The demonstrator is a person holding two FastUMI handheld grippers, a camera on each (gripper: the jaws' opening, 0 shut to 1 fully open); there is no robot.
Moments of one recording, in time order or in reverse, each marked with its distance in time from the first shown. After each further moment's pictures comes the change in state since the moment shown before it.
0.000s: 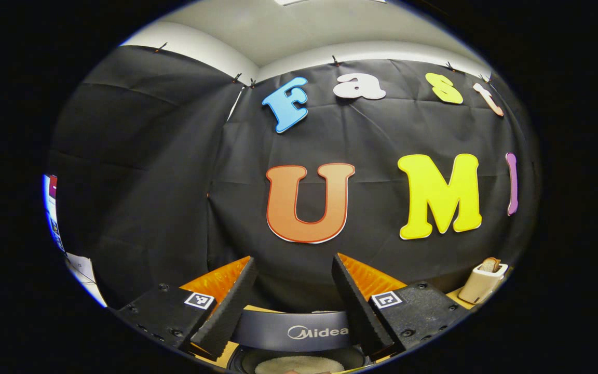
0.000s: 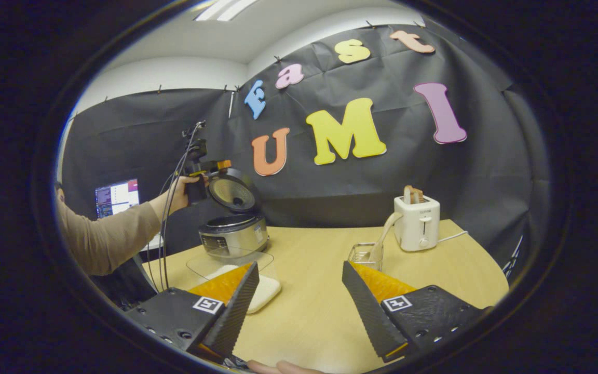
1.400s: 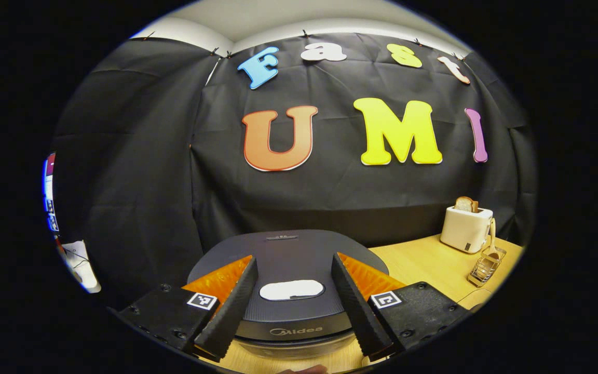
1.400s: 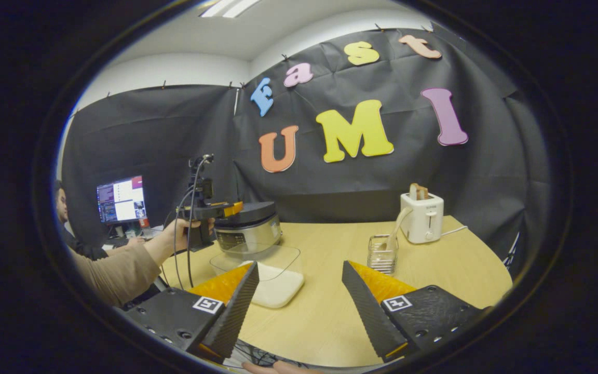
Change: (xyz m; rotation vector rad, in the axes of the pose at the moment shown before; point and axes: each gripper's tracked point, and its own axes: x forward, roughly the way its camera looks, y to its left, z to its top) left arm -0.113 -0.028 -0.154 0.056 0.248 -0.132; right arm -0.035 0.064 -0.004 0.009 0.017 -0.006
